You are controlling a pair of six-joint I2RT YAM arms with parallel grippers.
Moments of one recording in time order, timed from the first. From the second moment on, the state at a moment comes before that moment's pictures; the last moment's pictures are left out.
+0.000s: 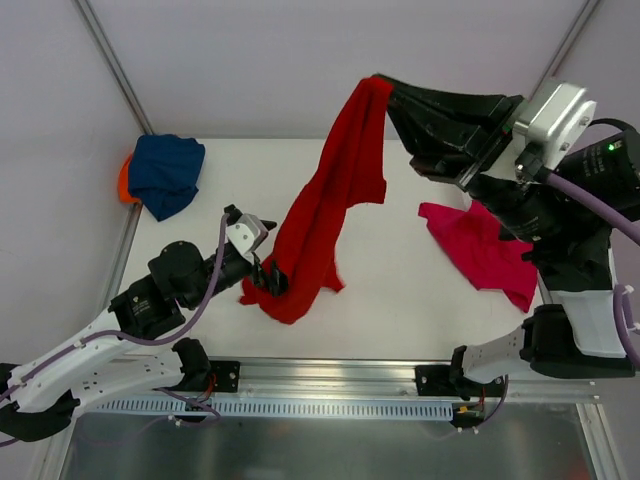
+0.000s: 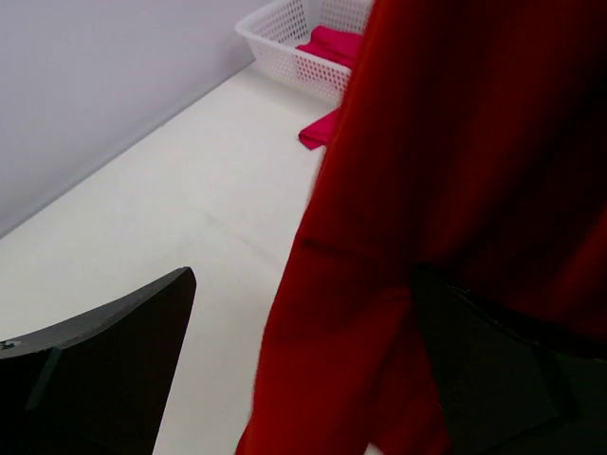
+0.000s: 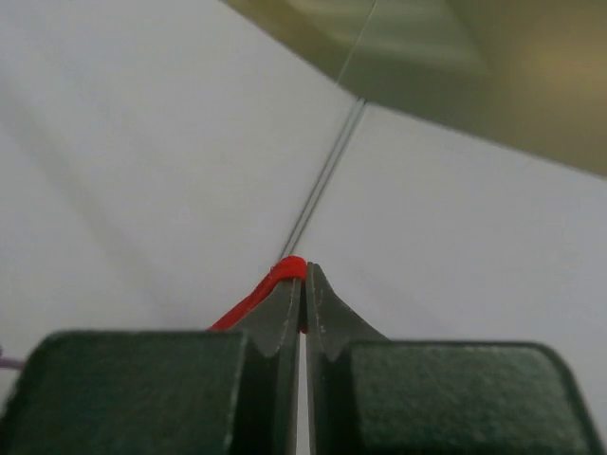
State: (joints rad) left arm -1.00 0.68 0.90 -0.30 -0.12 0.07; right arm 1.27 1.36 2.26 -0.38 0.09 -0.55
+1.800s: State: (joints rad) left arm -1.00 0.42 0.69 -0.02 -0.40 0.01; right arm 1.13 0.78 1.56 -0.01 -0.30 -0.57
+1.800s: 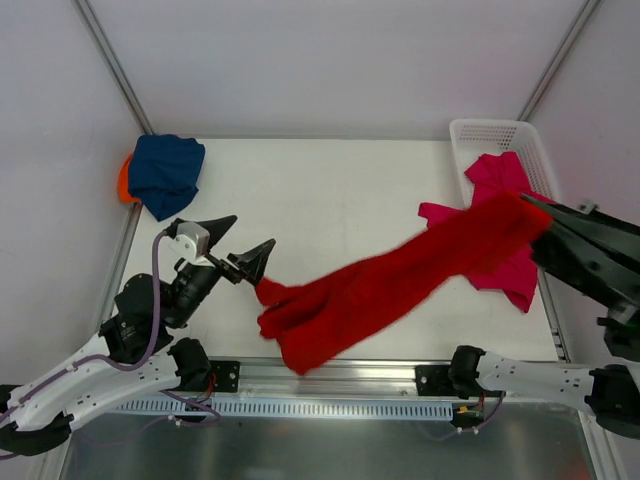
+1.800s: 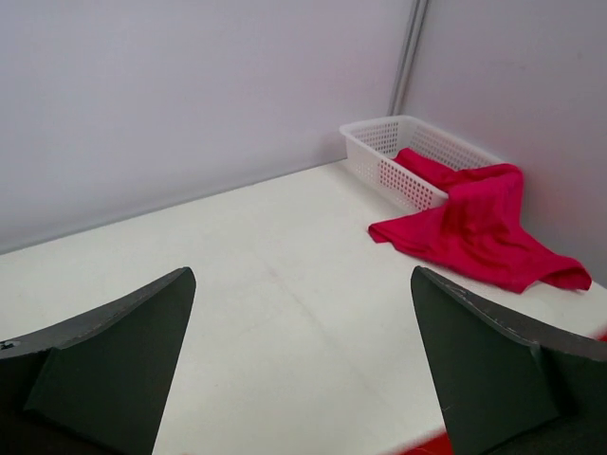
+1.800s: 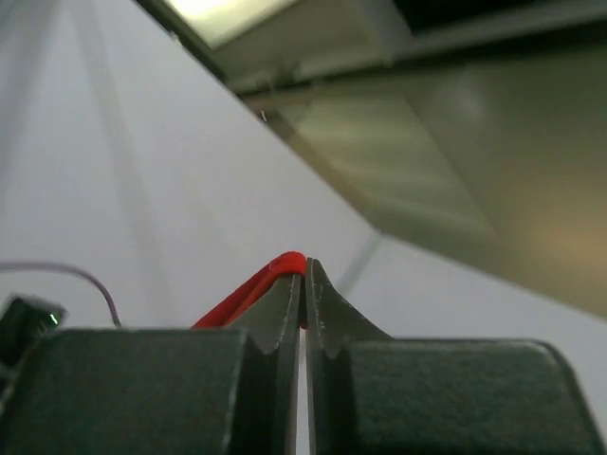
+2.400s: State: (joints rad) left arm -1.00 0.58 0.66 -0.03 -0.38 0.01; right arm 0.79 1.35 1.78 0.20 -0.03 -0.84
